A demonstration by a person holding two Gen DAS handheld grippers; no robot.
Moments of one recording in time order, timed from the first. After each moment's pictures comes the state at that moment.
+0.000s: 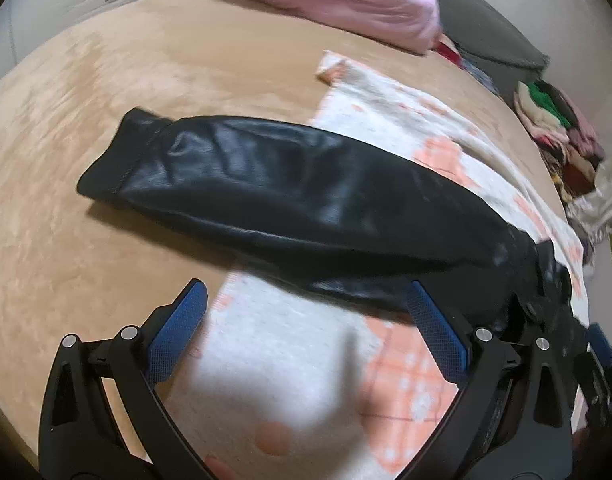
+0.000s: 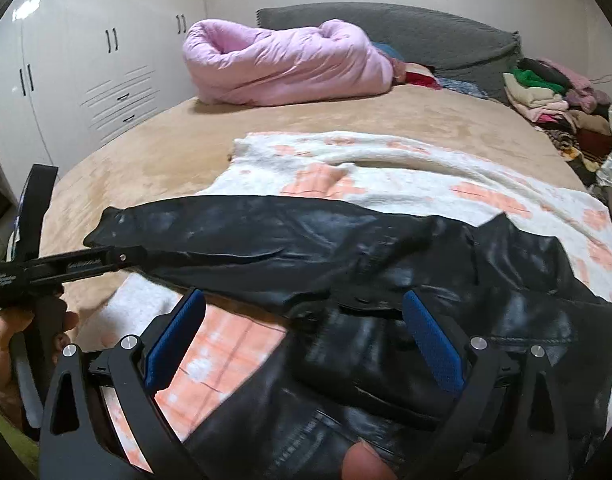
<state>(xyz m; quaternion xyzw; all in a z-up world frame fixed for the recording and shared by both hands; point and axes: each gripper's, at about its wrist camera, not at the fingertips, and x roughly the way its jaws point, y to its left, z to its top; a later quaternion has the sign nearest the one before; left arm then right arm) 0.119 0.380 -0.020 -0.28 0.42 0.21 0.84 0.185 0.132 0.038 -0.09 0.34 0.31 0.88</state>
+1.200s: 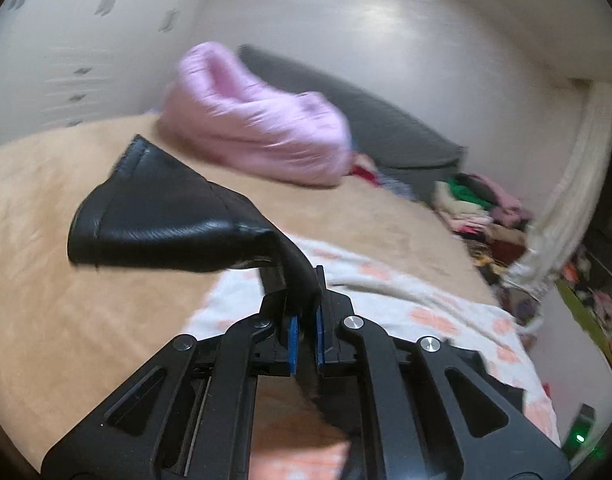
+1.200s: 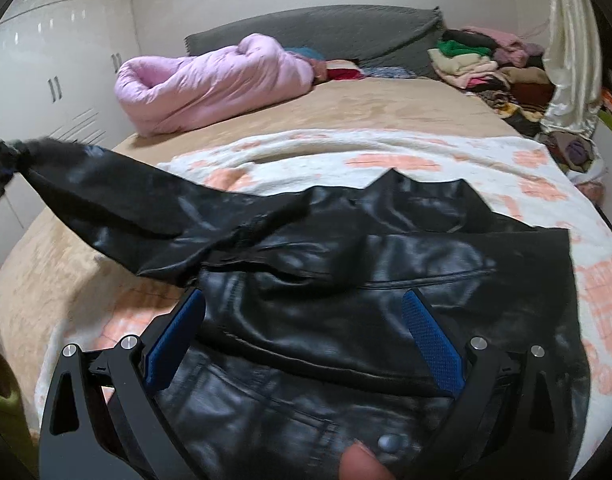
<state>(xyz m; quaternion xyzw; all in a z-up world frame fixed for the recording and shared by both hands) 0.096 0.311 0.129 -0.23 0.17 0.13 0.95 0.182 -0.006 0.031 -0.01 0.34 0.21 0.91</state>
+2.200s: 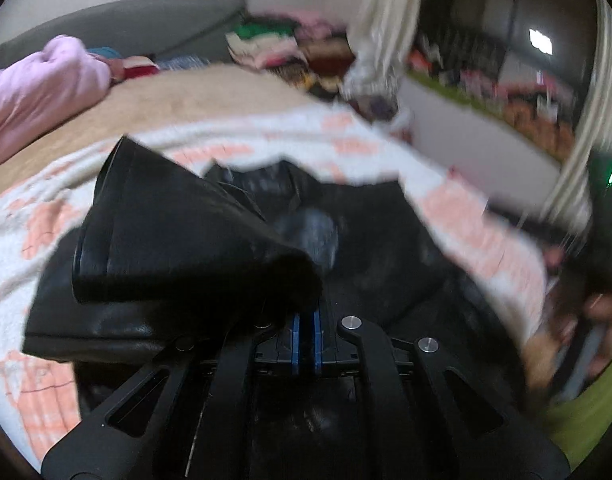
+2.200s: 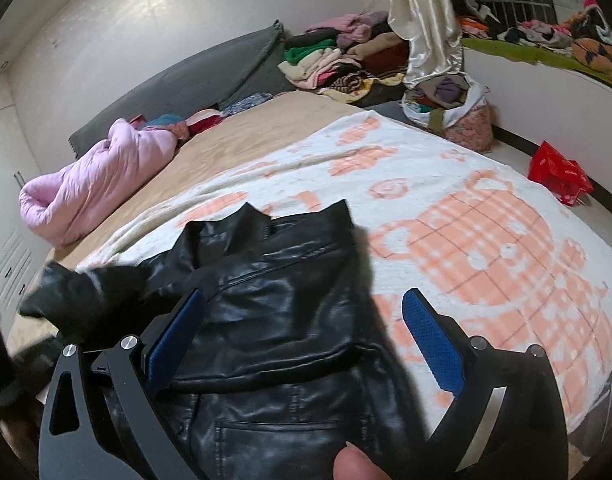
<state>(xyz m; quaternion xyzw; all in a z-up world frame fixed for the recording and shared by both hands) 0.198 0.023 0.006 0.00 0.36 -0.21 0.91 0.173 -0.238 0.037 0.14 0.32 0.03 0.94</state>
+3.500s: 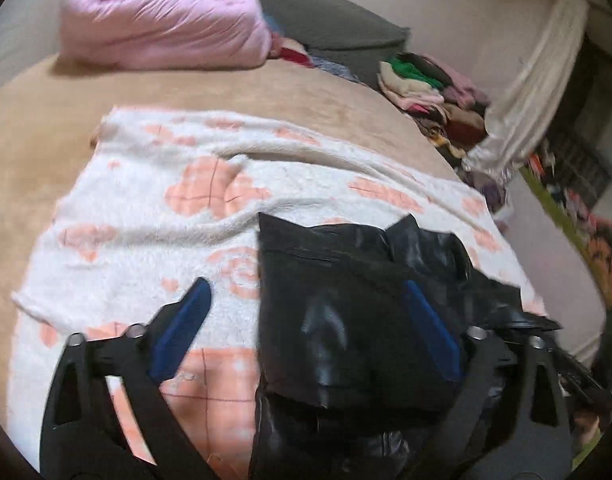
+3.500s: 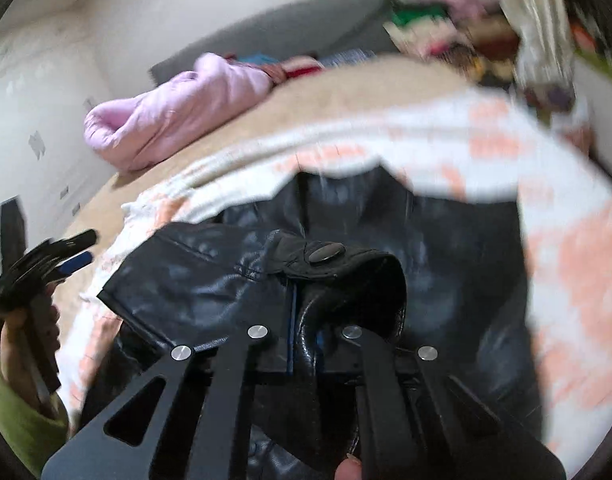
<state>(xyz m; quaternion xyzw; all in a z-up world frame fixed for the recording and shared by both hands) 0.226 0.231 0.022 -0.21 0.34 -0.01 0.92 0.227 -0.131 0.033 0.05 0.35 0.21 0.91</state>
